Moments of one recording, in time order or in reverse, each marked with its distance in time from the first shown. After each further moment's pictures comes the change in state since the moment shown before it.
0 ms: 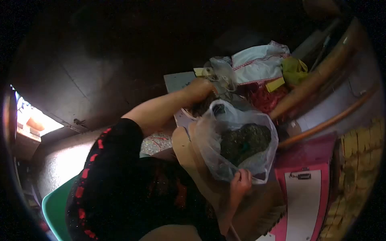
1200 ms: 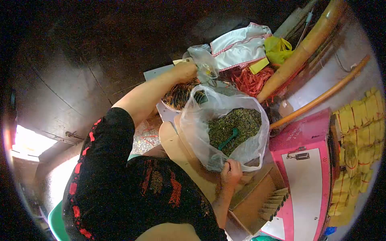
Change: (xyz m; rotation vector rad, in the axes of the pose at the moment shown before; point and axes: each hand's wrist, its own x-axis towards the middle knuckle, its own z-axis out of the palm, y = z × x) left_hand 0.042 0.006 -0.023 0.154 -0.331 -0.211; right_hand -0.016 -0.005 0.007 0.028 -0.017 0.062
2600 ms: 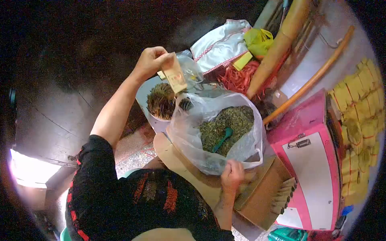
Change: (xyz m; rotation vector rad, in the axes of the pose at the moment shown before) left_hand -0.026 0.018 -0.107 -0.707 0.402 -0.052; right_hand 0.009 -0.016 -0.011 0.058 0.124 0.068
